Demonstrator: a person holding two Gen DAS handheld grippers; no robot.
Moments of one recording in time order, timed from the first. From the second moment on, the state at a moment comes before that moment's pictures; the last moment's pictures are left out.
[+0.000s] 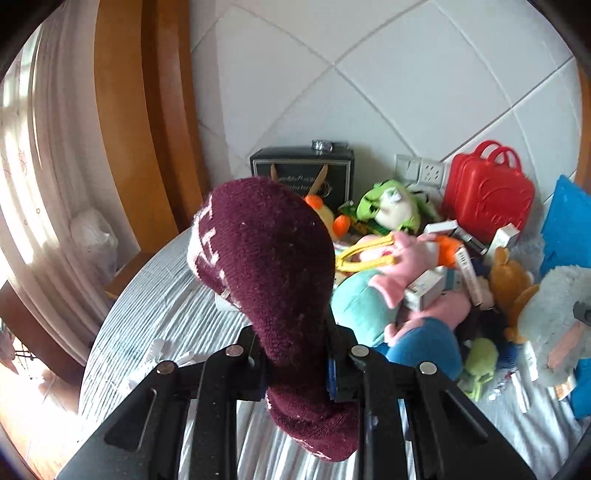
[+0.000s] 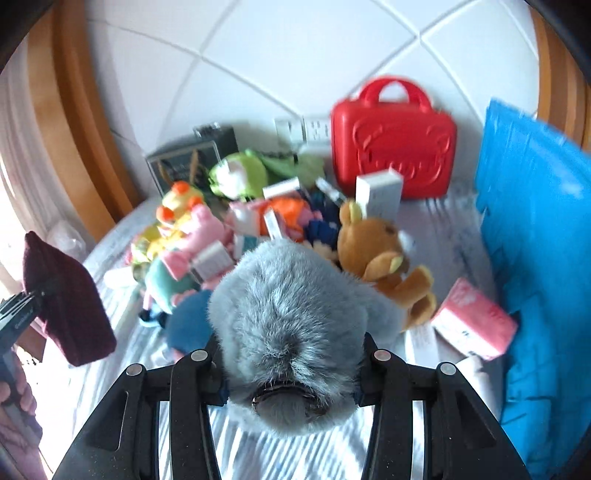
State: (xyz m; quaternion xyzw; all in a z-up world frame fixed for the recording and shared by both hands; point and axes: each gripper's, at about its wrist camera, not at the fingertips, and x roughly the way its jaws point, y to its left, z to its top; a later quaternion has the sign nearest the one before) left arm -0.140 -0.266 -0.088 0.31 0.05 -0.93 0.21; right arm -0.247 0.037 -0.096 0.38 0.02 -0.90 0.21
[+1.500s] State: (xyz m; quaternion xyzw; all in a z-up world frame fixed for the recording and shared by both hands) left arm -0.188 0.339 0.067 0.16 -0.07 -0.97 -0.14; right arm -0.177 0.465 0.092 0.13 0.02 -0.99 -0.01
